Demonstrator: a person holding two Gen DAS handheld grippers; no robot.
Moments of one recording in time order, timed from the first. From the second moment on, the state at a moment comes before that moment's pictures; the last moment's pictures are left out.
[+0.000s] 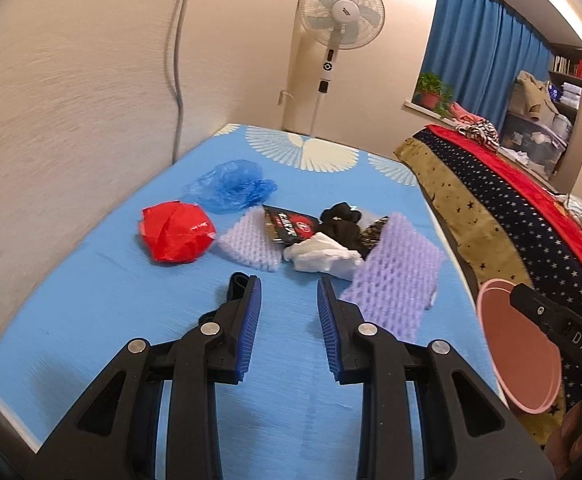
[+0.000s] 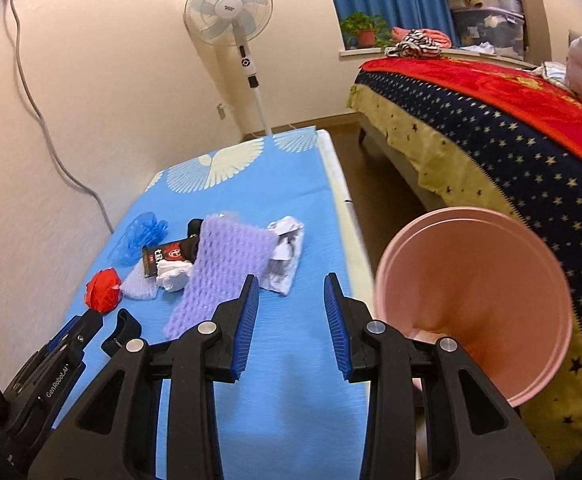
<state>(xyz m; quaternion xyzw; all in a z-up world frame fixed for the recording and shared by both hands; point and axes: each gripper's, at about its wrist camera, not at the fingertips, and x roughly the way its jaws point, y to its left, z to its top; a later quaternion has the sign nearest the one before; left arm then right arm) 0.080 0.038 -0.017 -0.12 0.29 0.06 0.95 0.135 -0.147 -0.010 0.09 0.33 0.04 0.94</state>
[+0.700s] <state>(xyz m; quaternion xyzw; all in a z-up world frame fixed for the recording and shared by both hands) 0.093 0.068 -0.052 -0.15 0.35 0.14 0.92 0.175 -0.118 -0.067 0.14 0.40 0.08 0.90</state>
